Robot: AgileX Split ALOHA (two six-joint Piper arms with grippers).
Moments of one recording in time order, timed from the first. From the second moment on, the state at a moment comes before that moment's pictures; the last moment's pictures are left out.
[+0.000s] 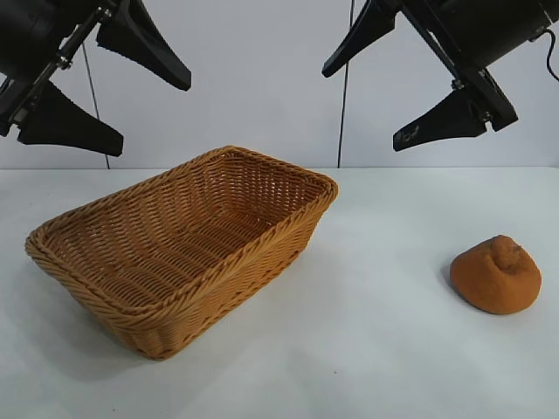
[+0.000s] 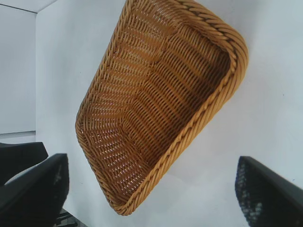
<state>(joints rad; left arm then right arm) -0.22 1.55 -1.03 -0.99 0.68 0.41 0.21 1.66 -1.18 0.87 0.81 -0.27</state>
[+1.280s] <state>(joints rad) -0.22 1.55 -1.03 -1.02 0.53 0.41 0.21 1.66 -1.18 0.87 0.81 -0.27</state>
